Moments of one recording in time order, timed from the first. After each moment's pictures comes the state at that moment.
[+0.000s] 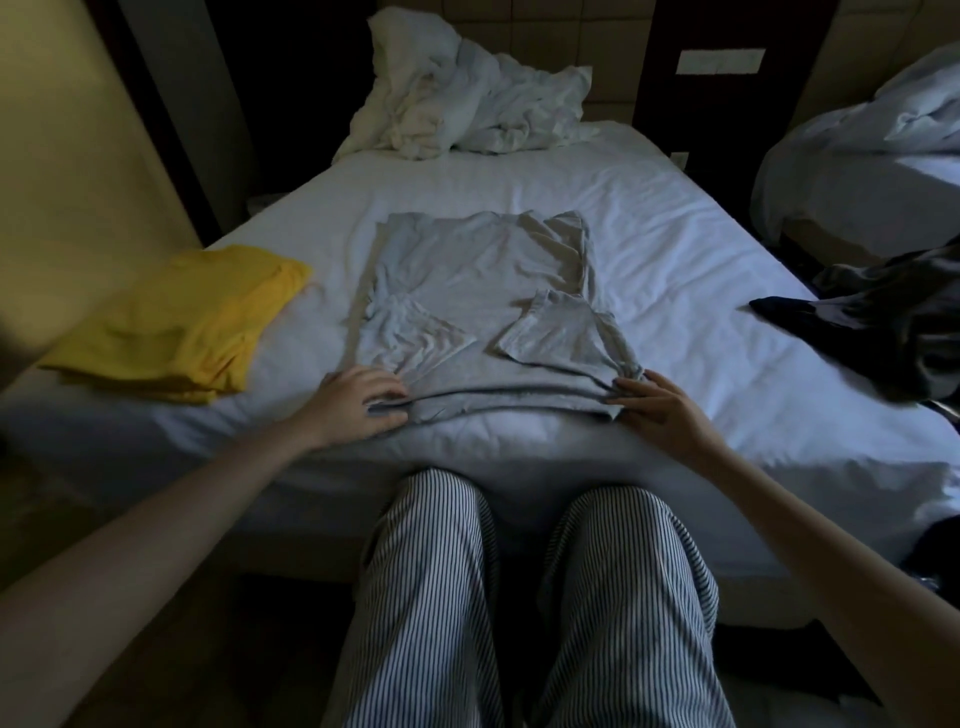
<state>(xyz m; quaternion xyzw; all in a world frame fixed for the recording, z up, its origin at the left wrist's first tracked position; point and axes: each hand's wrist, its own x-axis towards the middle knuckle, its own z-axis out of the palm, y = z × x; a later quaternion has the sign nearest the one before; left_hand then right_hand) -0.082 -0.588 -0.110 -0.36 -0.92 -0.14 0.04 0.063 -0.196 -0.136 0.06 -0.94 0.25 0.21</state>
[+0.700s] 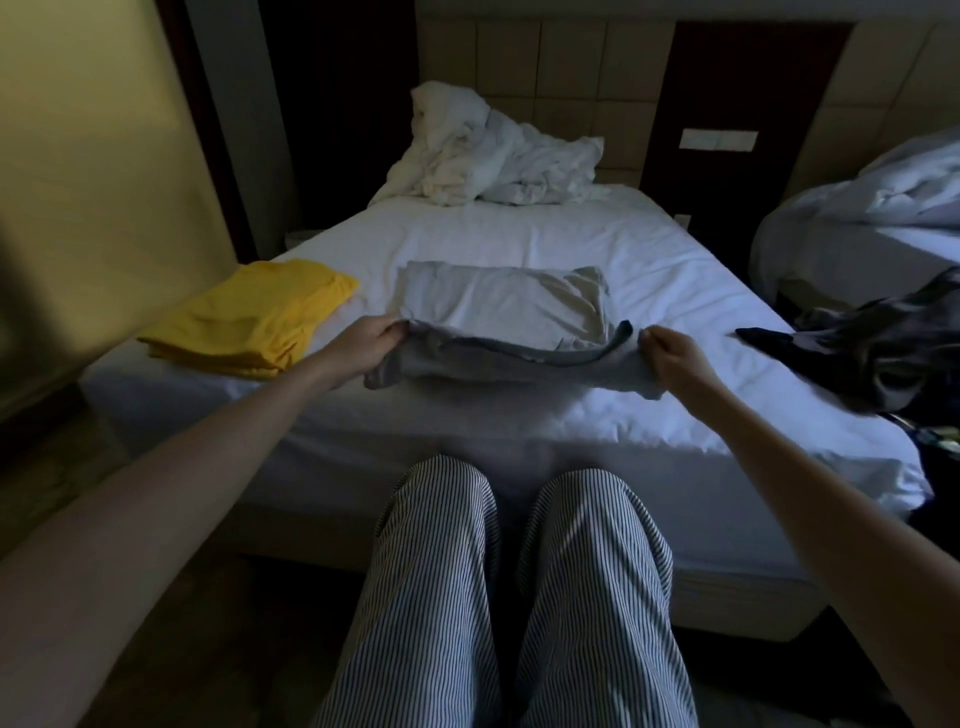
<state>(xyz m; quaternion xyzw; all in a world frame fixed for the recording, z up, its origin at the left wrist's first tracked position) -0.024 -0.599 -0.025 -0.24 -0.89 -0.39 0.01 0.106 -0.264 -0.031 -0.08 -0.87 0.43 0.22</state>
